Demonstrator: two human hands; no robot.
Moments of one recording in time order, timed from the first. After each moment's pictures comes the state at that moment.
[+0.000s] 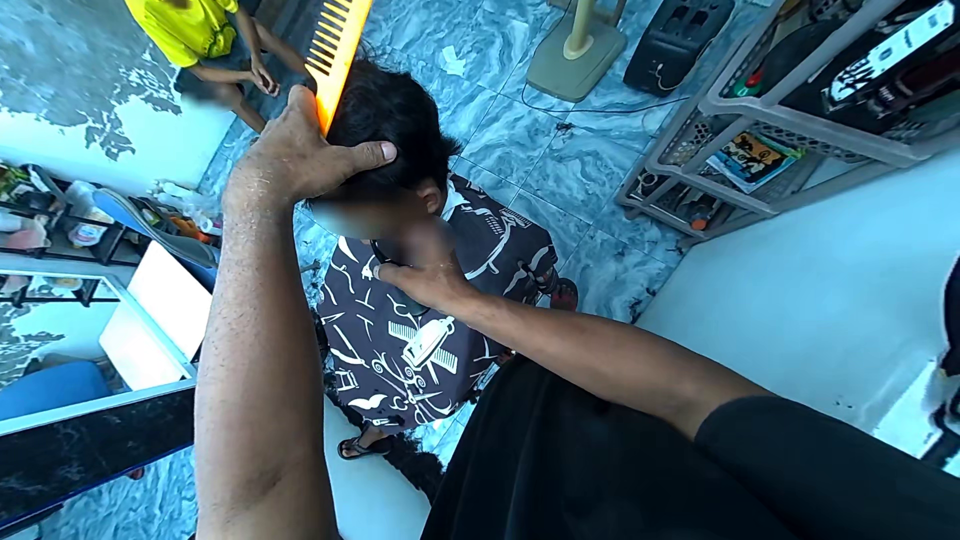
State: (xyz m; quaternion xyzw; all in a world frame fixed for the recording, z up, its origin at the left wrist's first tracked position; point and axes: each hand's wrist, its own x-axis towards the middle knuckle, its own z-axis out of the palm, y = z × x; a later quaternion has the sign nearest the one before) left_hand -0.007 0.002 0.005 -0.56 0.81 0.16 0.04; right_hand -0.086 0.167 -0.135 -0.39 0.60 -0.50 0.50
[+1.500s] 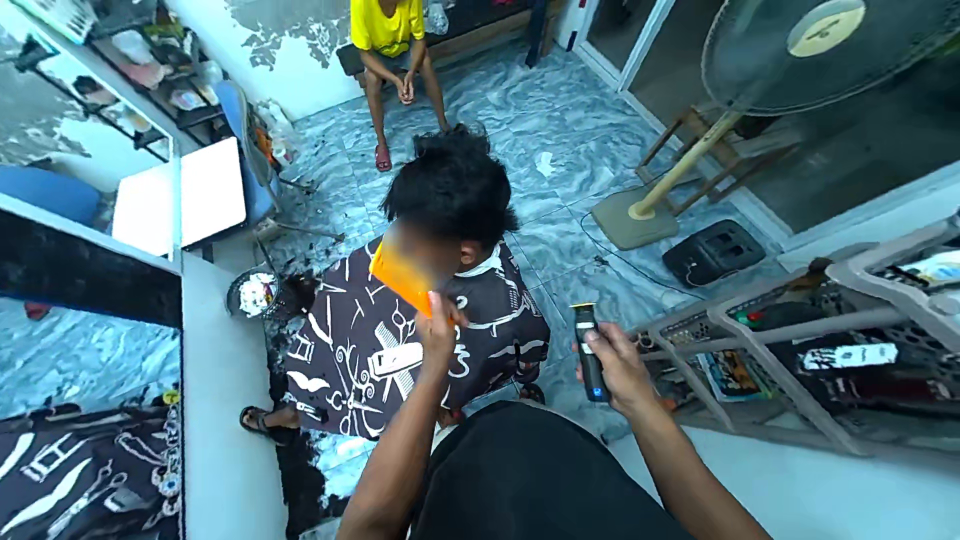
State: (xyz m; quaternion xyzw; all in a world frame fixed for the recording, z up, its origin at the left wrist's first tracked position) left_hand -0.043 0.196 -0.220 -0.42 0.45 0.38 -0.69; right_hand -0.331 0.257 -0.173 -0.39 0.58 -0.43 0.58
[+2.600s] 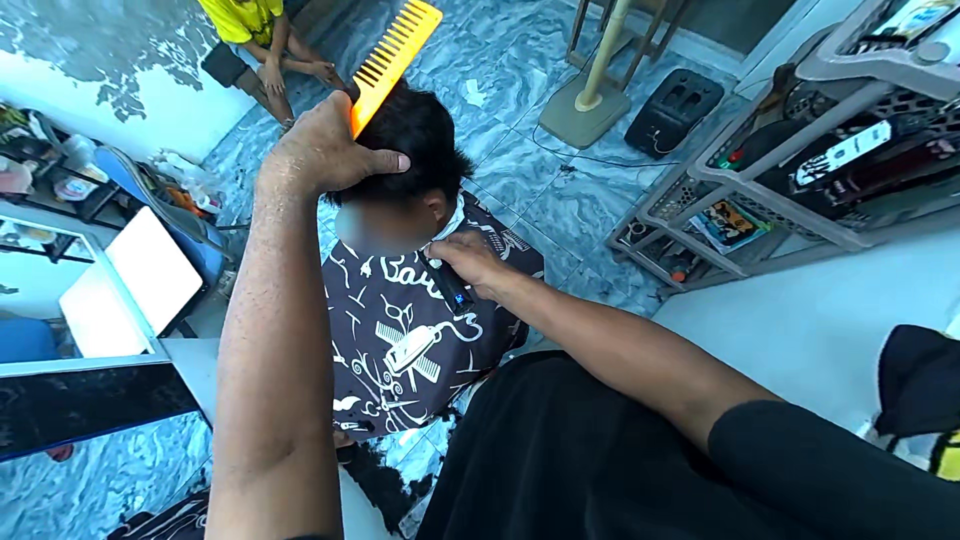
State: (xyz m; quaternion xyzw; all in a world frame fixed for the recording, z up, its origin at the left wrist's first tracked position) left_hand 0.000 0.010 0.010 -0.56 0.82 0.16 0.01; right_hand -0.146 0.159 -0.157 -0.32 0.54 -0.42 0.66
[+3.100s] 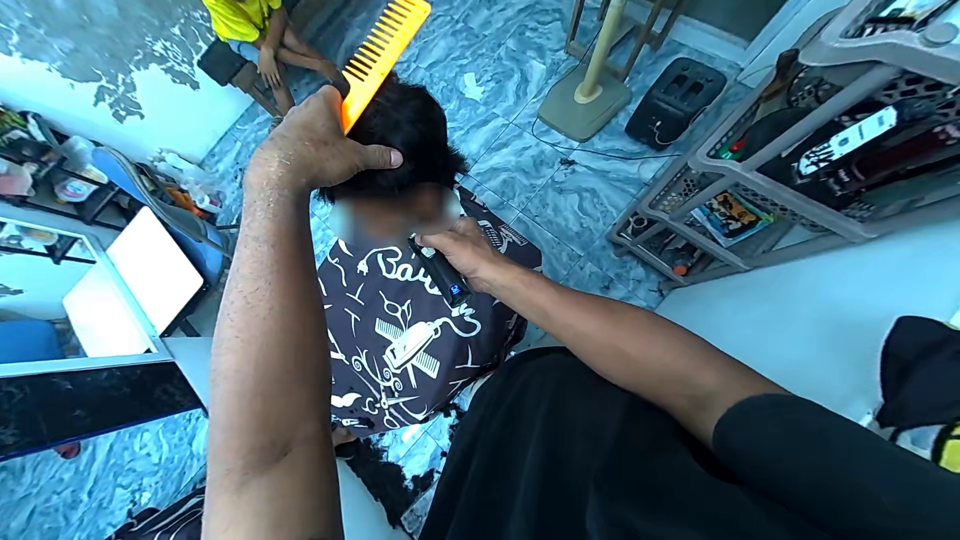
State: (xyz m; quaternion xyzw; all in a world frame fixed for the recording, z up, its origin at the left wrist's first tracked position) left_hand -0.001 0.008 0.009 -0.56 0.81 0.15 0.02; right_hand -0.147 0.157 -0.145 -0.33 0.50 -0.47 0.65
